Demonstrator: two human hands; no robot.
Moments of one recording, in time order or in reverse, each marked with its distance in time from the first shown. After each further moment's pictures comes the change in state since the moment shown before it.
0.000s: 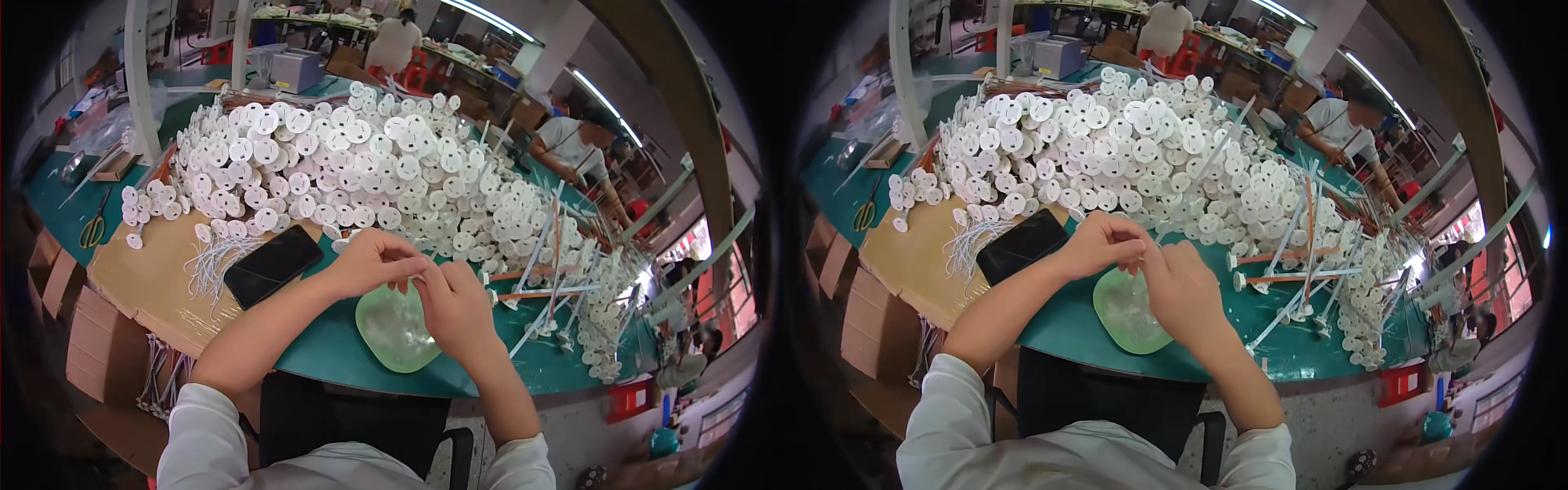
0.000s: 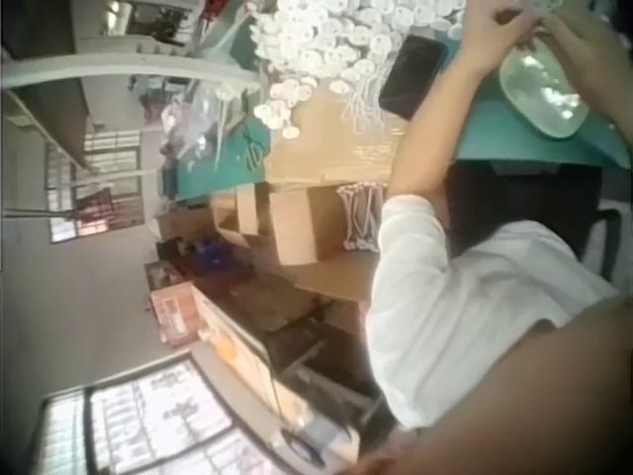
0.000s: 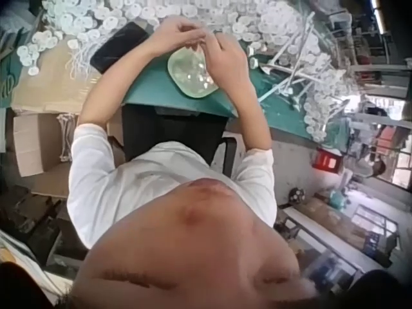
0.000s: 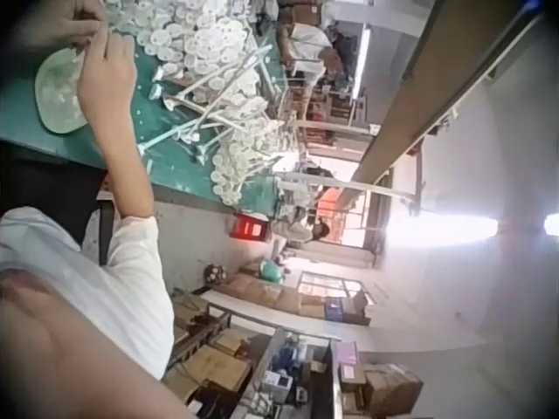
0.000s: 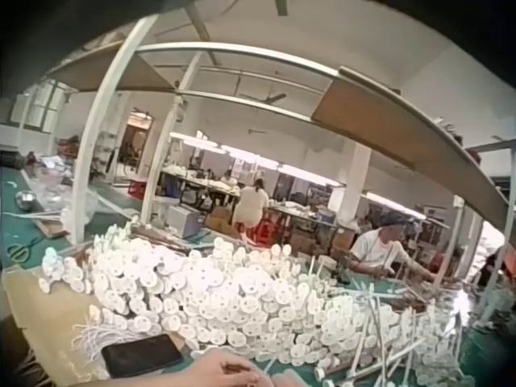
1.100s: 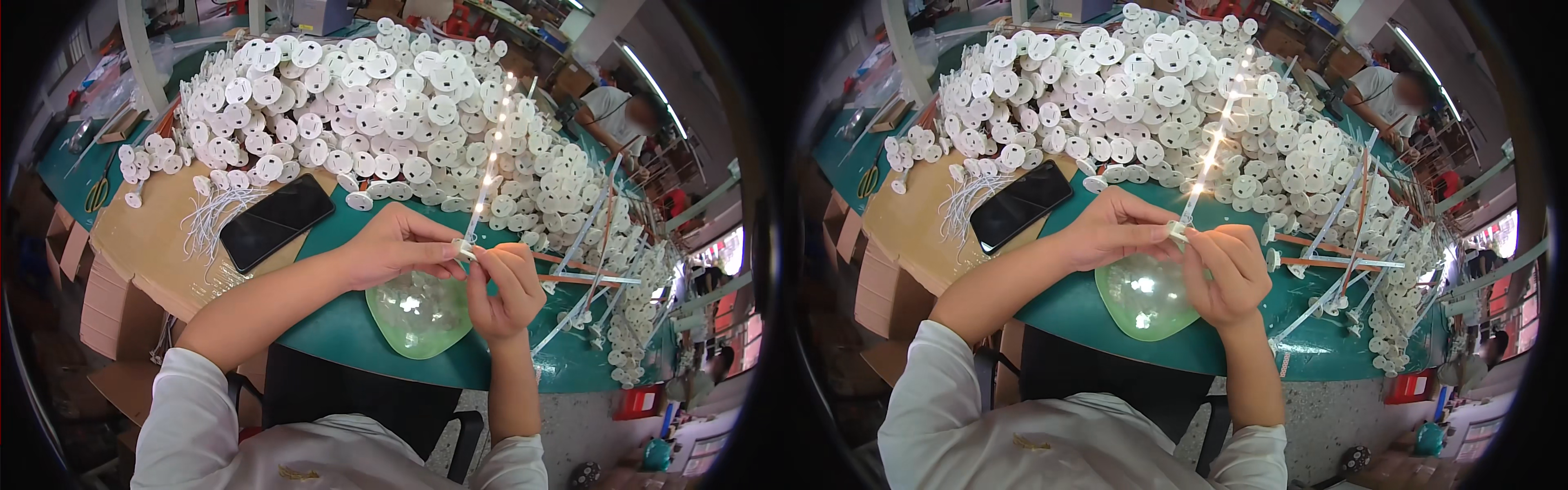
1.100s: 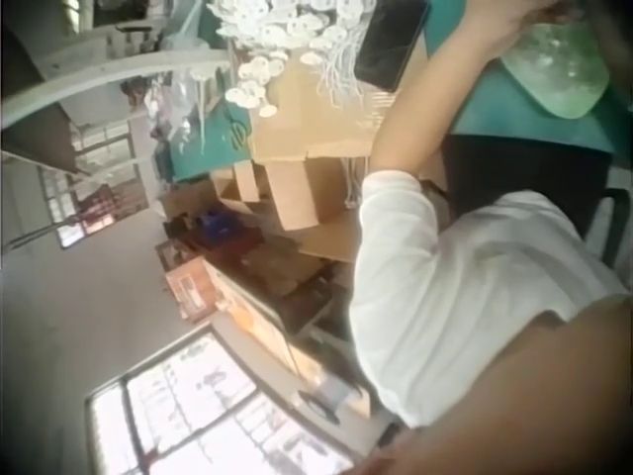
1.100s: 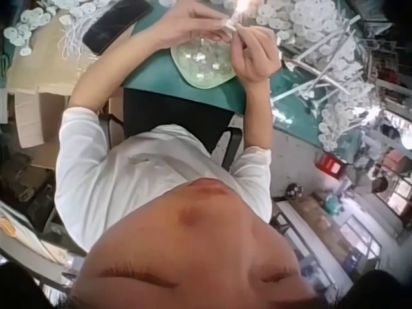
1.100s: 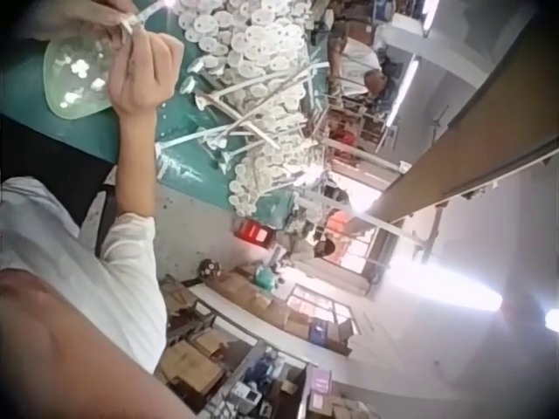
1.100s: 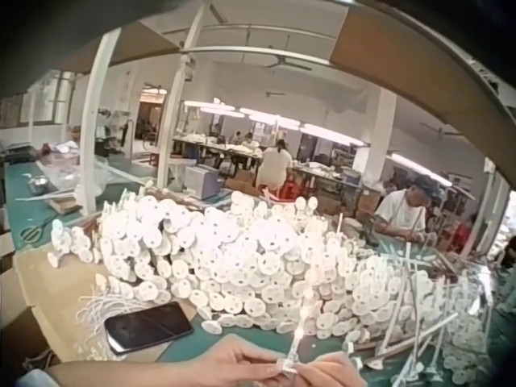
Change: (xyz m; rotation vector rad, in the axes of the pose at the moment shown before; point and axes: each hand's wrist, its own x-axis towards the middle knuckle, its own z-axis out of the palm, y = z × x) left_hand -0.003 -0.023 0.017 -0.511 -0.021 -0.159; right_hand -0.032 0.040 0.031 0.368 0.403 -0.038
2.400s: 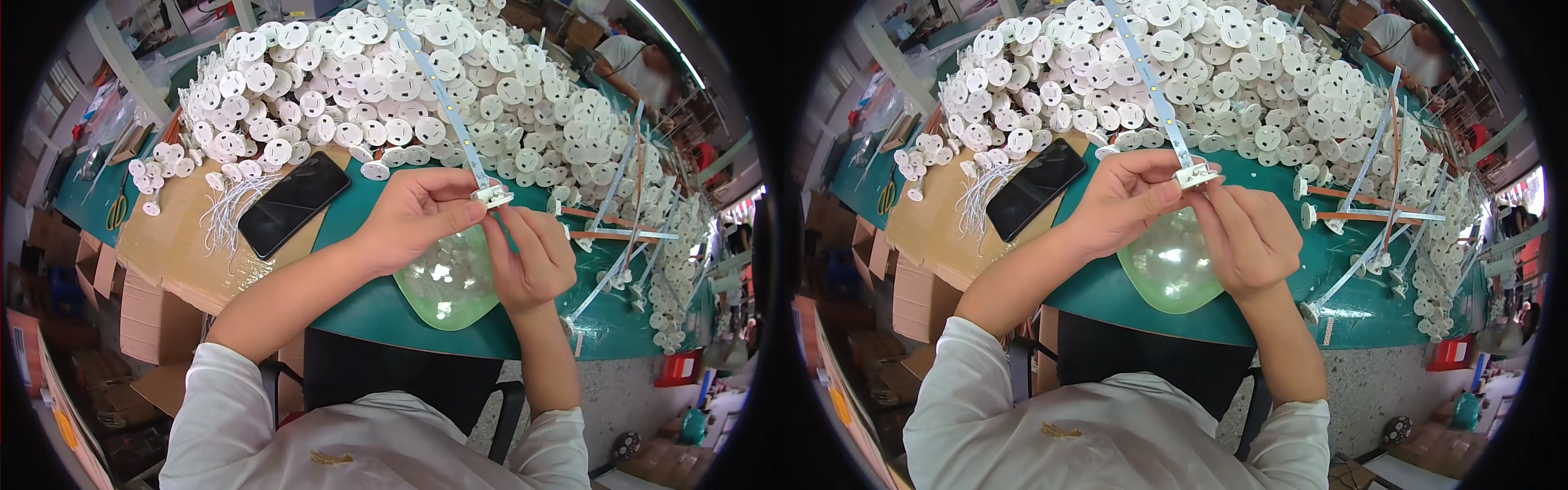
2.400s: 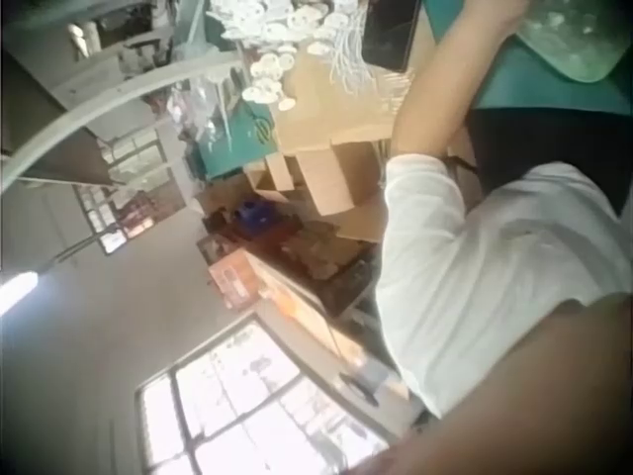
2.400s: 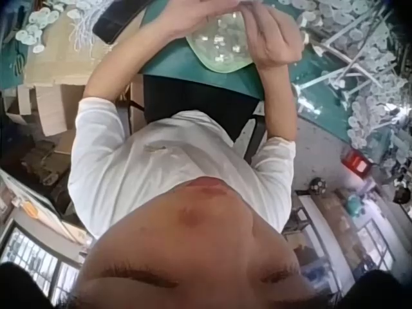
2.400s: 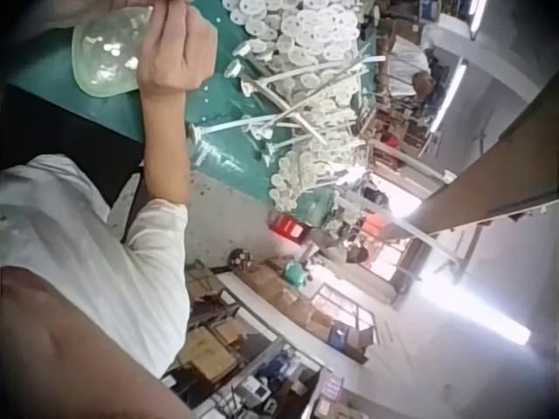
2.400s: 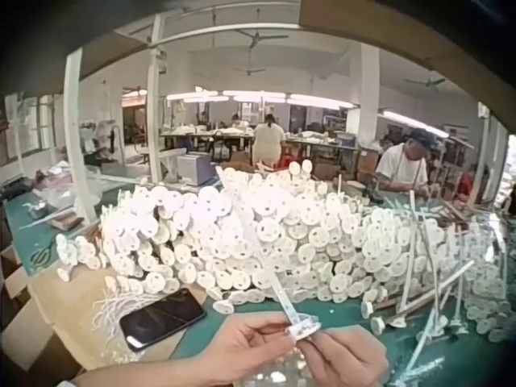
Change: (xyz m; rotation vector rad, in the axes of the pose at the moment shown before) left_hand 0.000 -0.011 0.007 0.166 0.015 0.229; right_hand -0.007 -0.009 0.012 -0.217 0.151 0.017
